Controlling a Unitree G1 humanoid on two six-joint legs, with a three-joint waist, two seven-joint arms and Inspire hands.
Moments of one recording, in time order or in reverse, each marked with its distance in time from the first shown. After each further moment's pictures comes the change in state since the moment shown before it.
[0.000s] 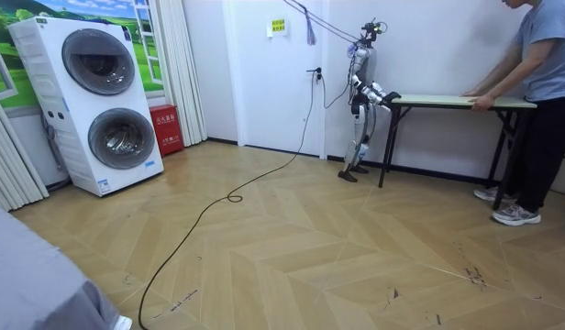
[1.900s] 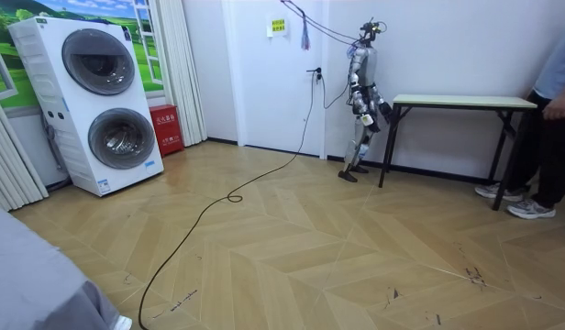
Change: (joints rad) left arm -0.098 0.007 0.037 0.545 0.723 -0.228 0.044; right arm -0.057 -0.075 -0.110 0.667 -0.886 -0.052 0.206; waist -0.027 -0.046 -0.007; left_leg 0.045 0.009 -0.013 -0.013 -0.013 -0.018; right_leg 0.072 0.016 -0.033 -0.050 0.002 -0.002
